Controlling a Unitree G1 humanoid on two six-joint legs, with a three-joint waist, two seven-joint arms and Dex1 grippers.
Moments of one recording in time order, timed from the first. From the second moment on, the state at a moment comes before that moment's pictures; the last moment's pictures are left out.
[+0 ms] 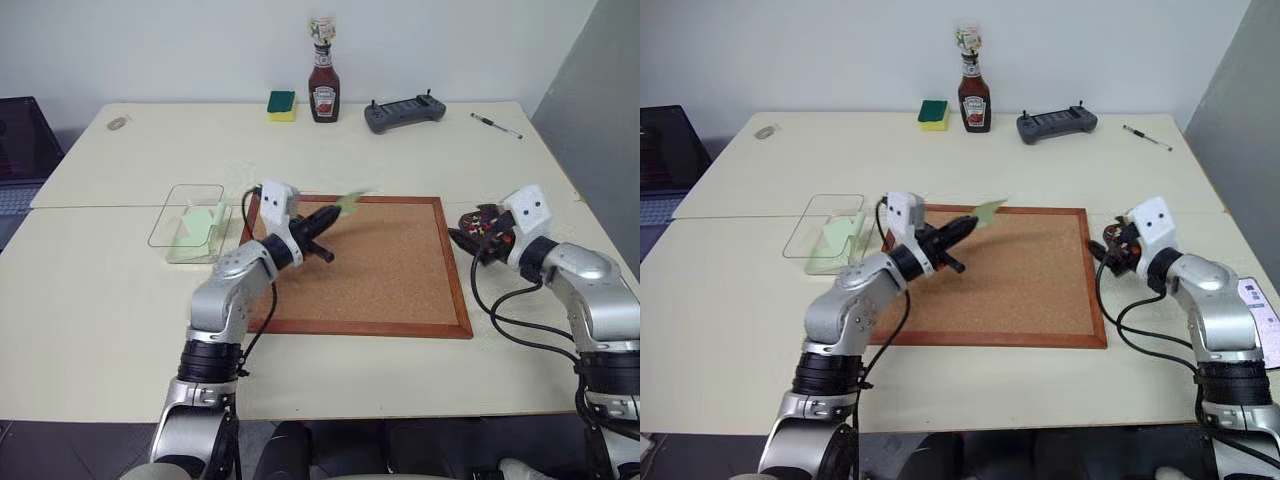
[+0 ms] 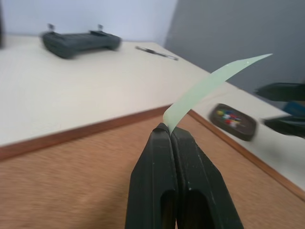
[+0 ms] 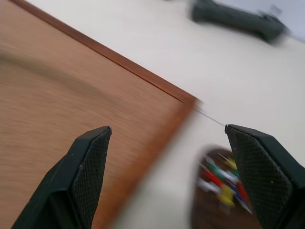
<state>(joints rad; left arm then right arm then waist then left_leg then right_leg) -0.55 0.25 0.05 -0.04 -0.41 0.56 -0.48 -0.41 -0.61 -0.09 -0.11 0.29 0.44 0.74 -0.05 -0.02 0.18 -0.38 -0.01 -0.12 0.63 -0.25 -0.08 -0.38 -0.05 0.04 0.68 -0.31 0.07</state>
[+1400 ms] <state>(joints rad) -0.56 0.56 0.36 0.07 -0.29 0.83 -0.12 -0.65 -0.33 0.22 -0.14 0.35 0.52 0.83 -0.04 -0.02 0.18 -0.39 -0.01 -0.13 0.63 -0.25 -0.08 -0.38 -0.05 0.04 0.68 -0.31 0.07</state>
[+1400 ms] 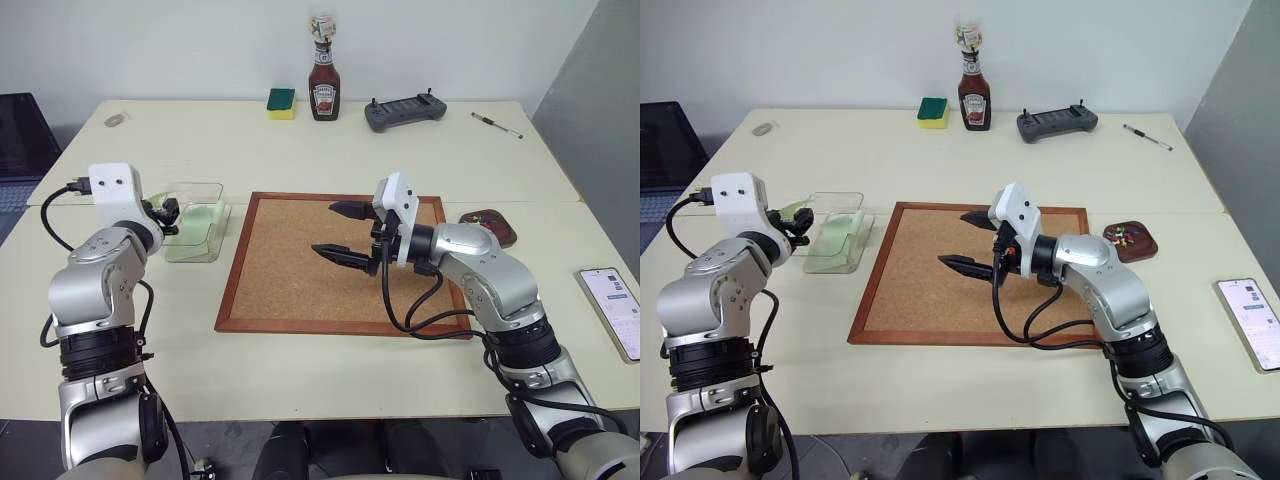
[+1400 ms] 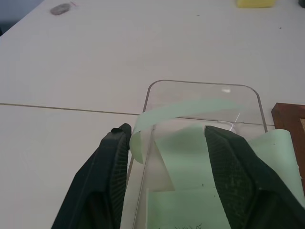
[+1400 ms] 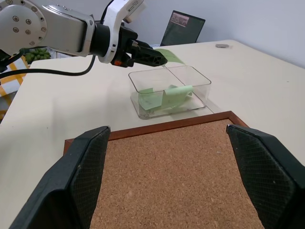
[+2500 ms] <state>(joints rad) -0.50 0.60 0.25 -0.02 -0.25 0.81 -0.21 -0.66 -0.33 0.22 -0.14 0.35 0.51 0.82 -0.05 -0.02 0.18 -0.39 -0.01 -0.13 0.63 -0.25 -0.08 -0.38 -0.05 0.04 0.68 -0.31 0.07</state>
